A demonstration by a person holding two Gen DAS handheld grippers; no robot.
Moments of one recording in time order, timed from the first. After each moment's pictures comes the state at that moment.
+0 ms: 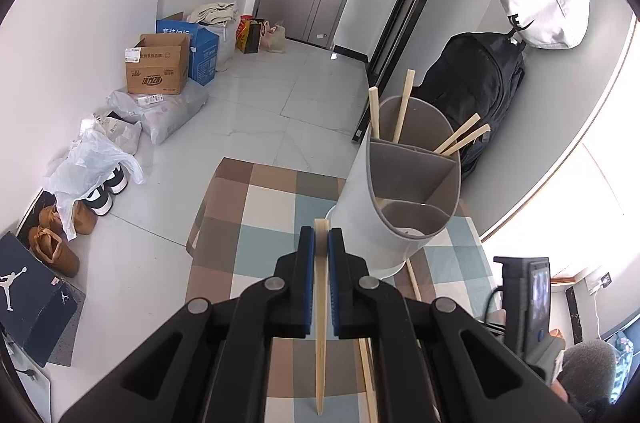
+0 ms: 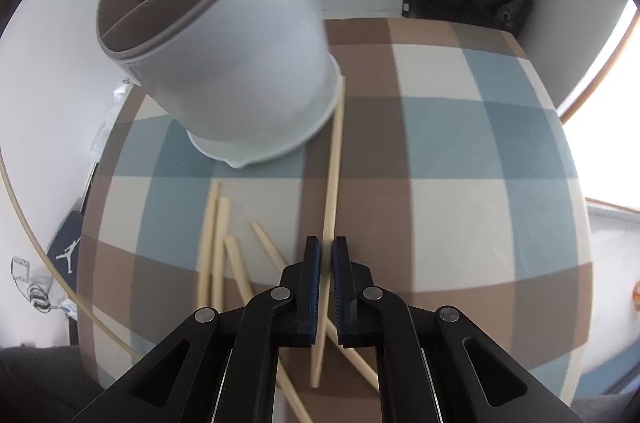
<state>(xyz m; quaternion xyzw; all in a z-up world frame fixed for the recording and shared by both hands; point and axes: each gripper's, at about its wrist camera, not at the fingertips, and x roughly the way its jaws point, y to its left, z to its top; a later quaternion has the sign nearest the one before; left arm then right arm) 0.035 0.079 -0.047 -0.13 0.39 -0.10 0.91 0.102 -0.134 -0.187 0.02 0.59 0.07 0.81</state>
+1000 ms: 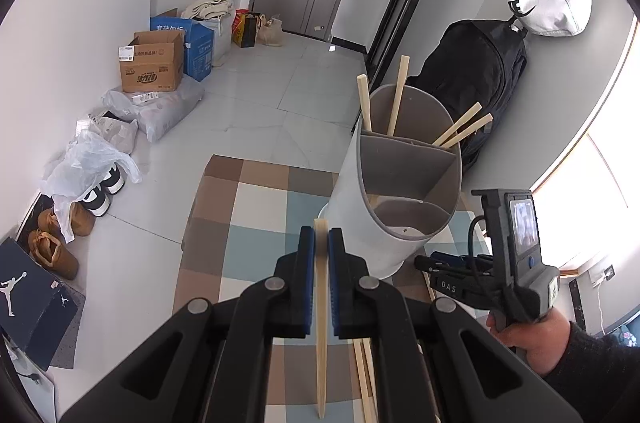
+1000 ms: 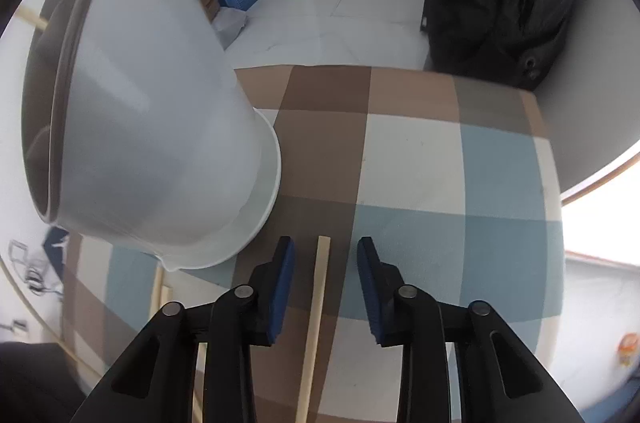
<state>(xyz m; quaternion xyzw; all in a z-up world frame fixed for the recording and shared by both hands) 0.045 0.071 -0.054 -0.11 0.40 -0.10 0.90 0.176 -0.147 -0.180 -0.04 0.57 0.11 0.81</state>
